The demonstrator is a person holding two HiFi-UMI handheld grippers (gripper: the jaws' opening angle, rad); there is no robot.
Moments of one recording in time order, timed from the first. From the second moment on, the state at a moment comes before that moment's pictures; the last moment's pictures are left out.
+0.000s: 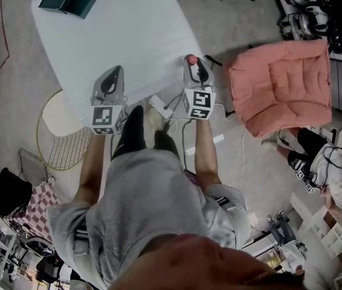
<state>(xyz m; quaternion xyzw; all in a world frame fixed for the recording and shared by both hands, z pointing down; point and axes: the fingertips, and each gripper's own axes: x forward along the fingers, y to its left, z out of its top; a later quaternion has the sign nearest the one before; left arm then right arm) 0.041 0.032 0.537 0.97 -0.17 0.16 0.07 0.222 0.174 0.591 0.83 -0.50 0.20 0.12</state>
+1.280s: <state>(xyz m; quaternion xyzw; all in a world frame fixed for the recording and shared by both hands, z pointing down) -0.020 -0.094 0.440 0.95 -0.30 0.07 0.05 0.125 0.013 0.455 0.75 -0.65 0.11 0.10</state>
